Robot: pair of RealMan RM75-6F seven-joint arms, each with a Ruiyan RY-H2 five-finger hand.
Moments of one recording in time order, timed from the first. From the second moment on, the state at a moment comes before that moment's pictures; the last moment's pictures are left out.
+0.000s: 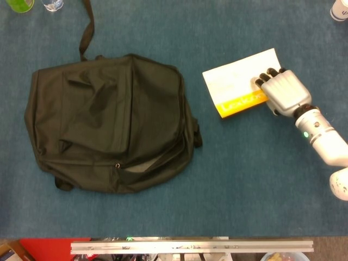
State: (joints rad) left arm 0.01 -1.02 0.03 -1.60 1.62 1.60 -0.14; right arm 0.70 -1.59 0.09 -1.20 -1.22 0.79 -0.46
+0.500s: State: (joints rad) left arm 0.01 -1.01 0.04 -1.61 1.63 1.59 -0.15; right arm 0.69 -1.67 0.11 -1.10 -1.28 0.93 -0.40
